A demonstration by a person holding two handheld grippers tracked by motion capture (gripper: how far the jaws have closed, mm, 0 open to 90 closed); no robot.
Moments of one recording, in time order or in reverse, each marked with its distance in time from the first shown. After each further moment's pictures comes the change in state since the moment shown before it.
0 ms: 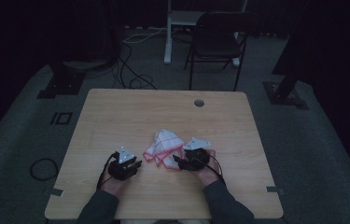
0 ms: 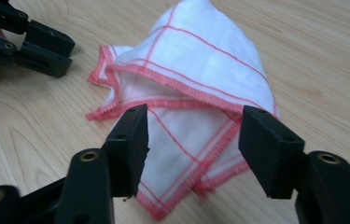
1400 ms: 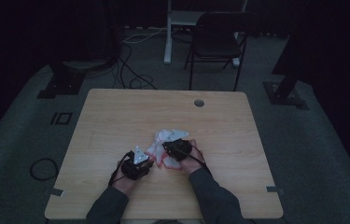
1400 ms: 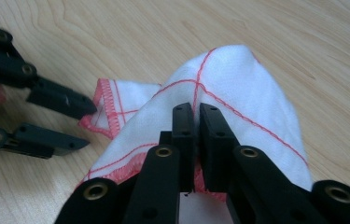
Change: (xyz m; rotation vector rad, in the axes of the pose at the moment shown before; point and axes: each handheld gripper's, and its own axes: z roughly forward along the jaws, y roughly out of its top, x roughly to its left) left arm -0.032 0.020 0.021 -0.004 -0.043 0.108; right arm 0.012 0.040 0.050 0.043 0.002 -0.124
